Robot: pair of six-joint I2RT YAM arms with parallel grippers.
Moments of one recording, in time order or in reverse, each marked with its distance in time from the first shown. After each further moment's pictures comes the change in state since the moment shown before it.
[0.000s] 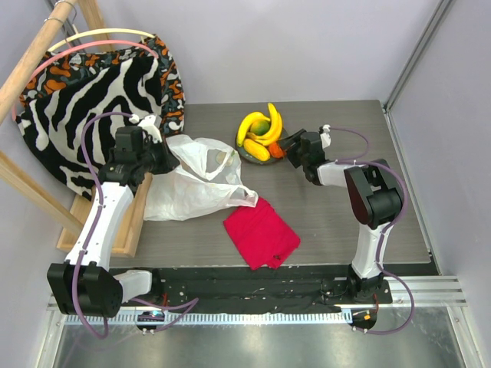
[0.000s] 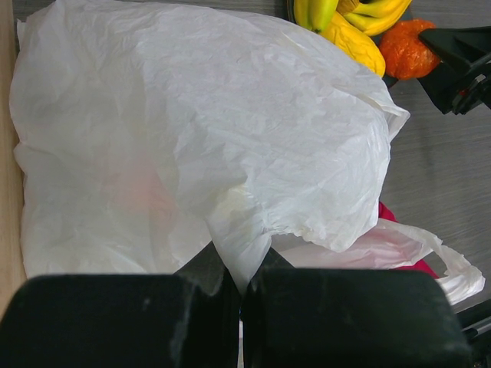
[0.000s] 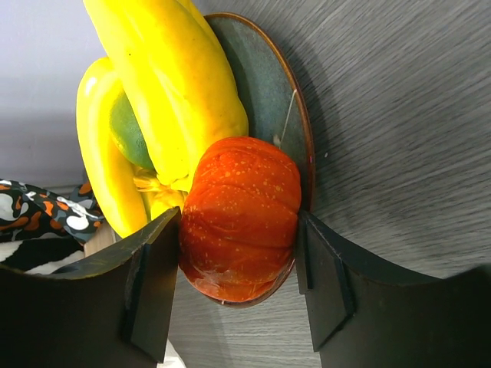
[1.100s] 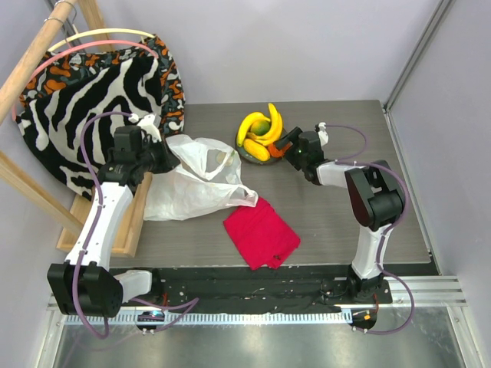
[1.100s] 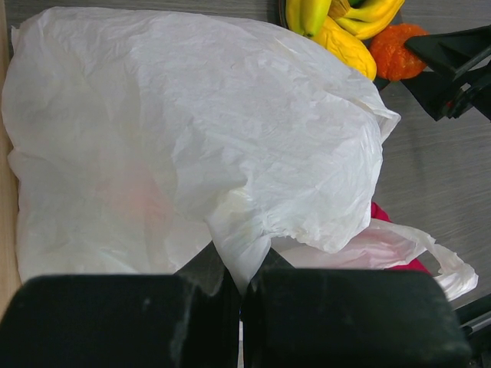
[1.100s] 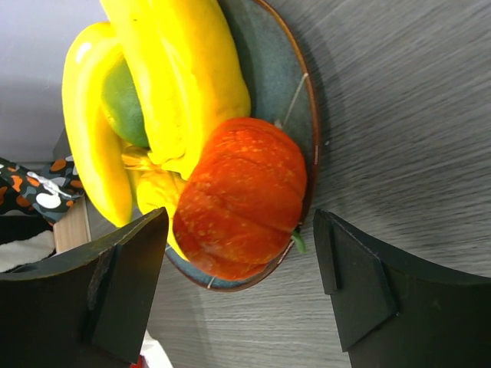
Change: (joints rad) left arm 0.009 0.000 0.000 0.013 0.026 0.000; right arm 0.013 -0.028 0.002 -0.035 -0.007 -0.102
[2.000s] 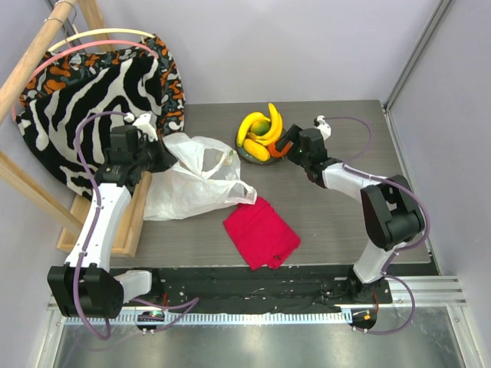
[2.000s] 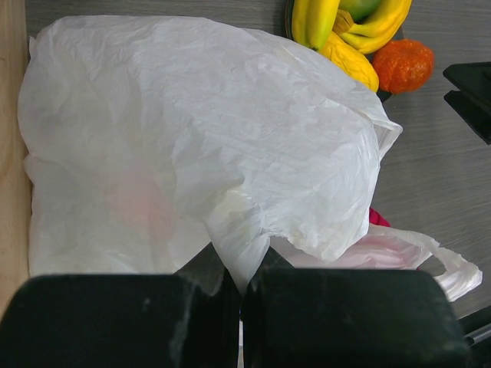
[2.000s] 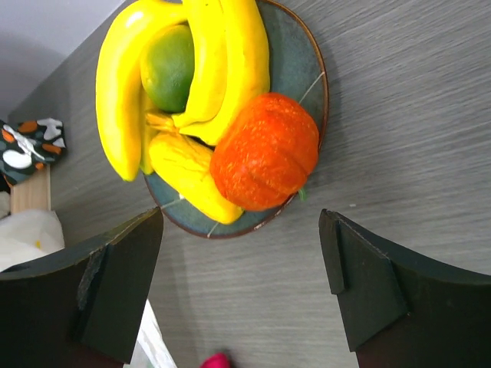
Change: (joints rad) left arm 0.026 -0.012 0.000 0.014 0.001 -0.002; right arm 0.050 -0.222 -0.035 -0.197 0.100 -0.212
